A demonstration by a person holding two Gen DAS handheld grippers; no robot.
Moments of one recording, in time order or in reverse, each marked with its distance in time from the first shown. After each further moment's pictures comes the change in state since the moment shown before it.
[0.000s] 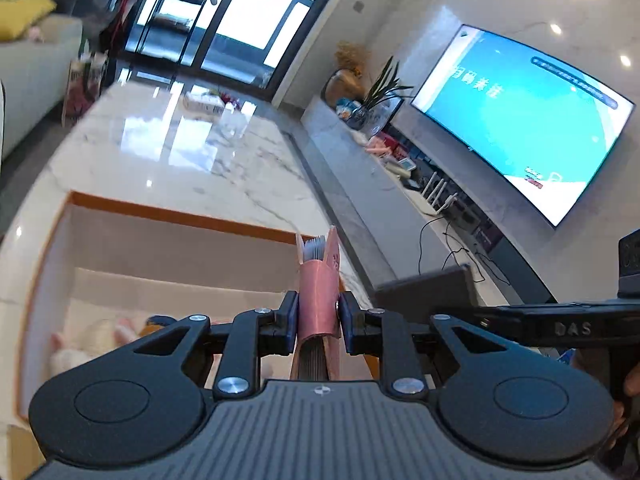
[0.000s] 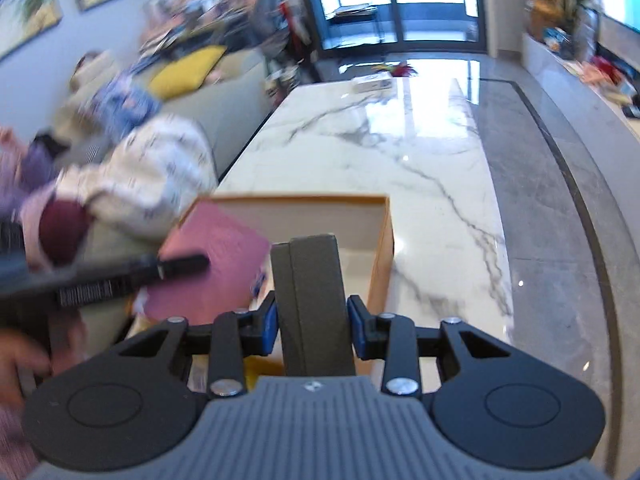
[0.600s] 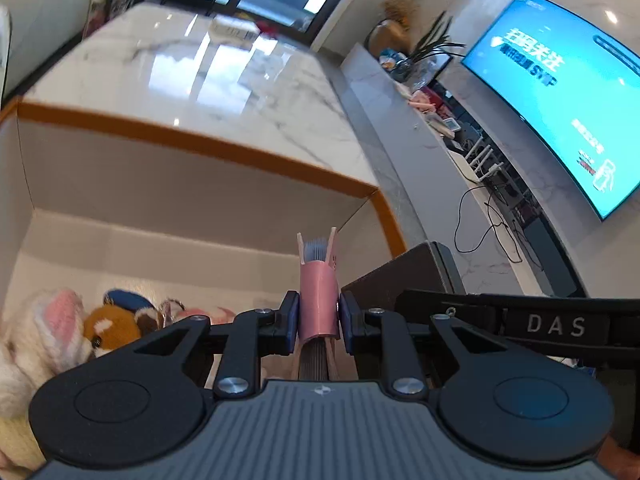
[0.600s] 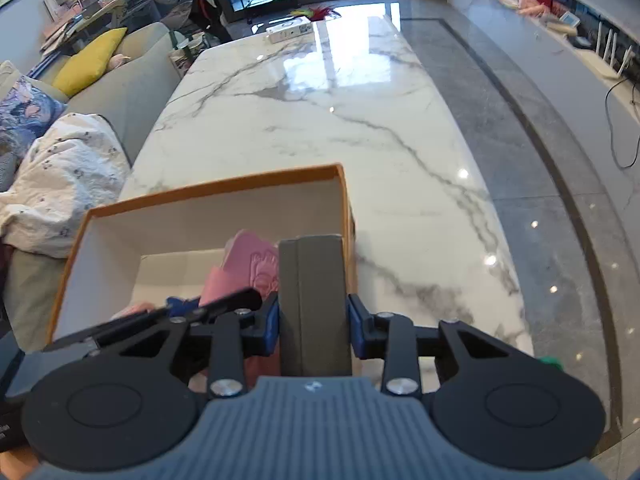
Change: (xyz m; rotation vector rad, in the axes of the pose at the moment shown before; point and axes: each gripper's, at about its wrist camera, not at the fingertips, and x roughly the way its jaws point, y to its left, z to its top) left arm 0.100 0.031 -0.015 -0.117 0.158 0.071; right arm 0.113 -0.004 0.025 0.111 0.131 -0.230
